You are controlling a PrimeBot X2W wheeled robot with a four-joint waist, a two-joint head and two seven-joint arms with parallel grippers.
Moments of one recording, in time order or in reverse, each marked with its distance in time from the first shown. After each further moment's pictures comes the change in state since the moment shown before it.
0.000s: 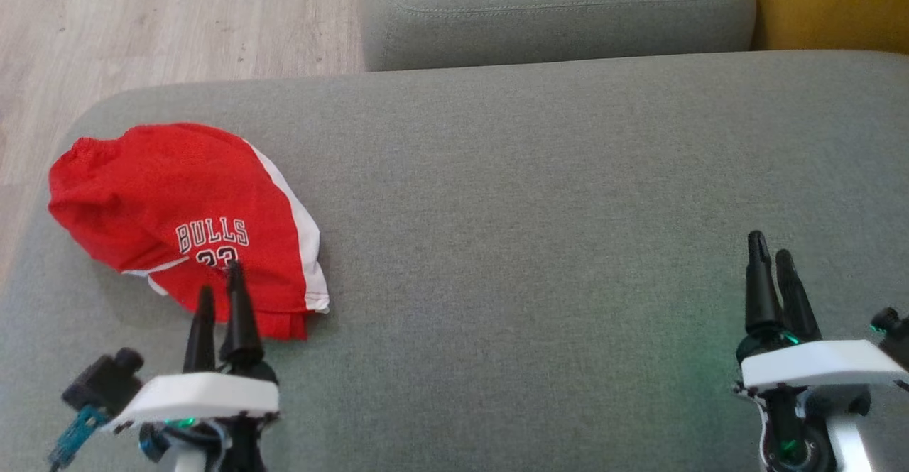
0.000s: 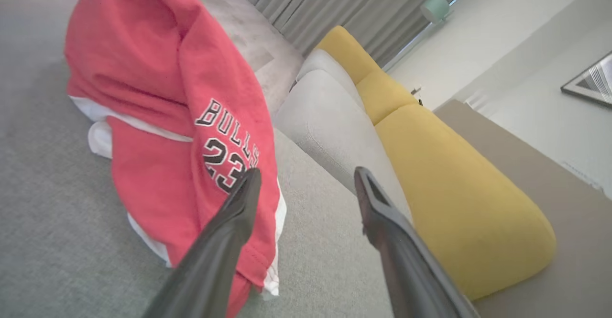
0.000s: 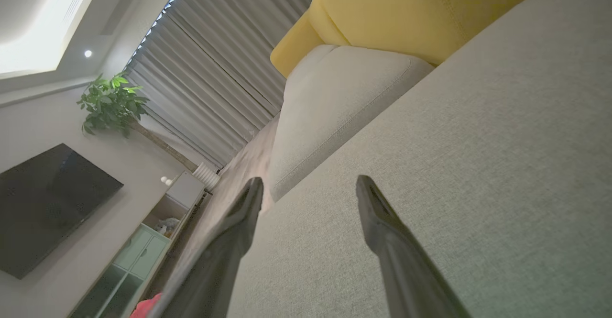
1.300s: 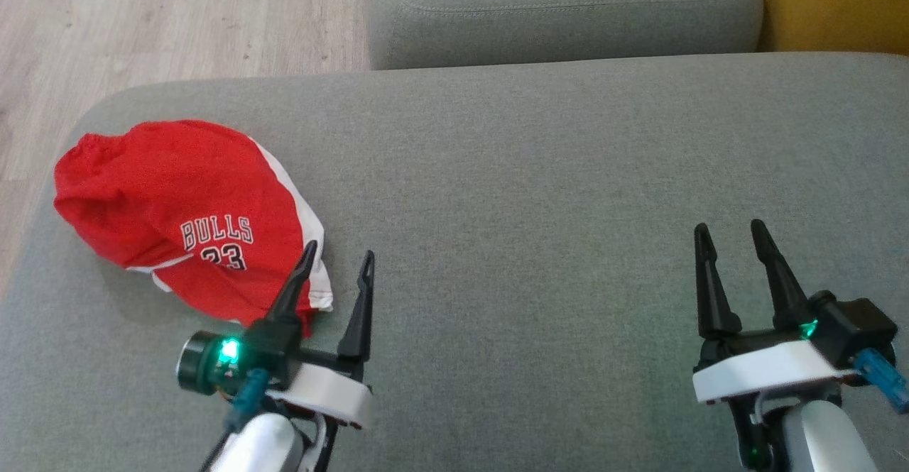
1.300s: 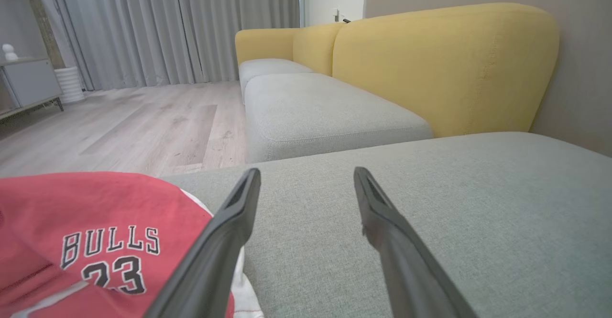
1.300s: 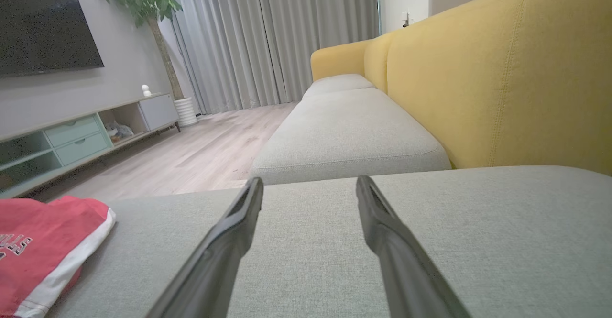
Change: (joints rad) left arm -0.152 0.167 -0.440 0.054 0.521 0.232 -0.112; right arm 0.000 0.000 0.058 -0.055 -0.595 0.000 -0.112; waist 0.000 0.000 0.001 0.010
